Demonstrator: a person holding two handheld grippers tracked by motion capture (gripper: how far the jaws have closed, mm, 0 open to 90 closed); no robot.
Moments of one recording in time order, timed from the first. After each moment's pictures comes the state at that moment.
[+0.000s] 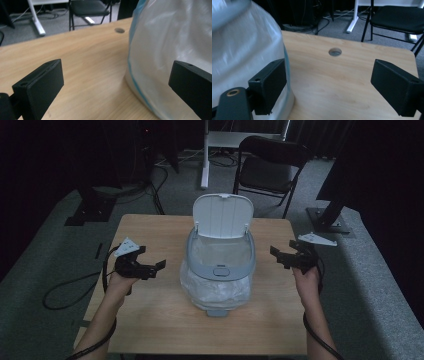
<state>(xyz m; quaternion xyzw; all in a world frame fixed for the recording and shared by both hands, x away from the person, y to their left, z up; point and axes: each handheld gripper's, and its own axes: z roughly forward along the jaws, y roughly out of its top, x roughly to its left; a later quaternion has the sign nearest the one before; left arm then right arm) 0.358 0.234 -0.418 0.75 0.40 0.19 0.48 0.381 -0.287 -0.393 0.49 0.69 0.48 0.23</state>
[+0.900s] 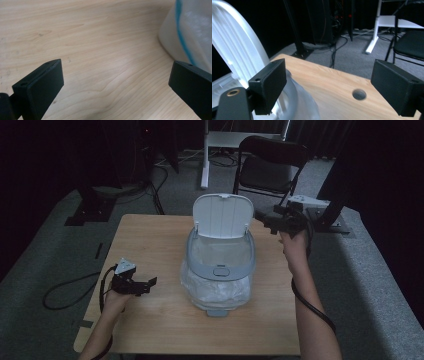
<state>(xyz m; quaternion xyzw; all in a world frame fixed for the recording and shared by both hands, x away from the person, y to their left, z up) 0.349 0.264 -0.499 0.76 0.47 0.19 0.41 0.431 -0.239 -0.305 0.43 0.69 0.55 0.21</state>
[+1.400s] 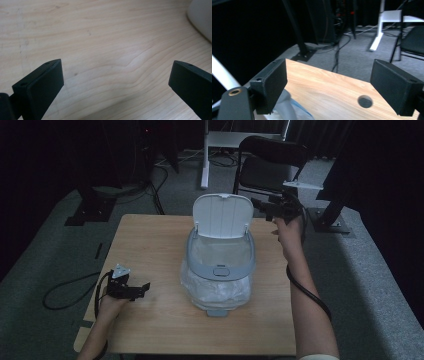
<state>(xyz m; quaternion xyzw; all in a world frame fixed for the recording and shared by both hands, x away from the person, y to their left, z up) 0.347 0.287 -0.525 0.76 0.50 0.20 0.37 0.463 -0.230 -0.287 0.45 0.68 0.55 0.18</state>
